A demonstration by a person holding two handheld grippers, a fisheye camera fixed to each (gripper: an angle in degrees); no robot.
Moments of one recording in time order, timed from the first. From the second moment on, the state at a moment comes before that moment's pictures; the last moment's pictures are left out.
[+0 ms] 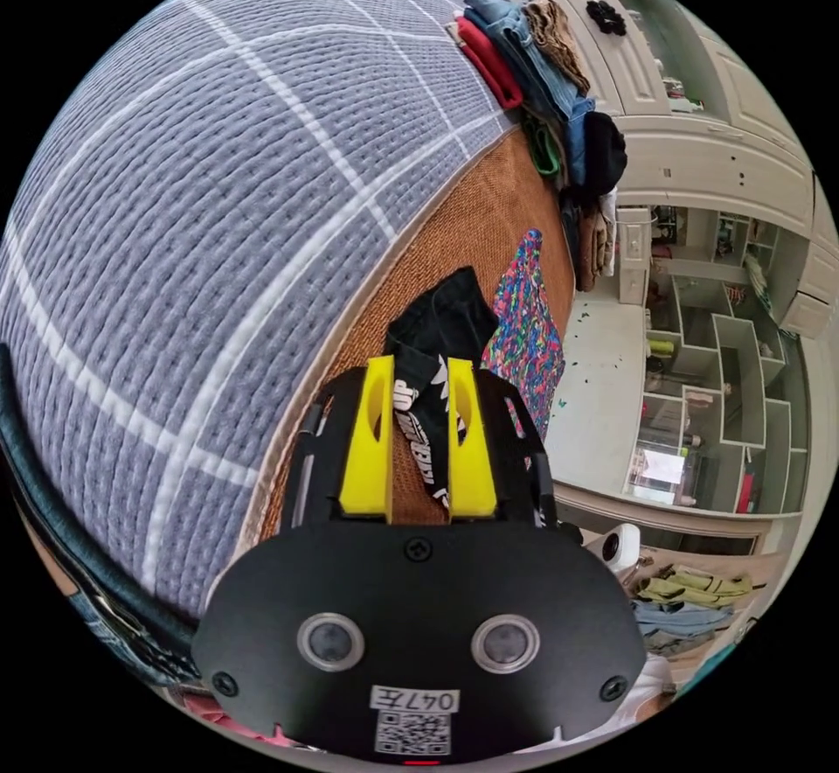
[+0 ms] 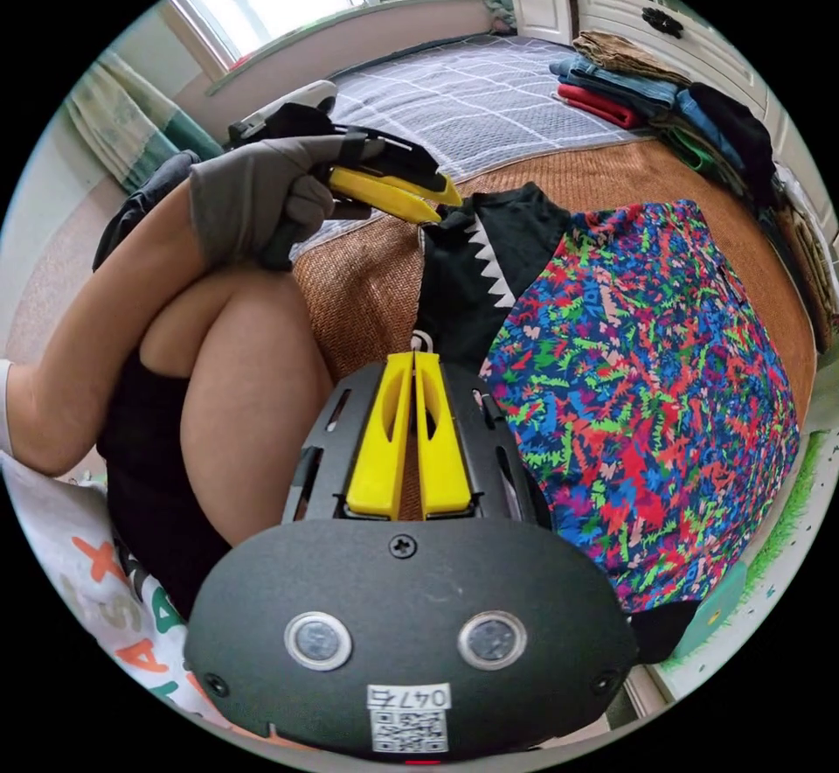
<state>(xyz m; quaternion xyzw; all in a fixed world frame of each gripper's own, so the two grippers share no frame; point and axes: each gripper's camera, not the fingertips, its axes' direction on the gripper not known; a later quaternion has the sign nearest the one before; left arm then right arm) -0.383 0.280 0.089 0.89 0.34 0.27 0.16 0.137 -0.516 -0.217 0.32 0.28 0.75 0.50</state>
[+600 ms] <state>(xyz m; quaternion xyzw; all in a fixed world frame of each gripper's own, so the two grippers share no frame) -0.434 0.204 0.182 0.92 0.27 0.26 -0.08 0.169 -0.452 -0.410 0.37 0.34 0.69 0.52</state>
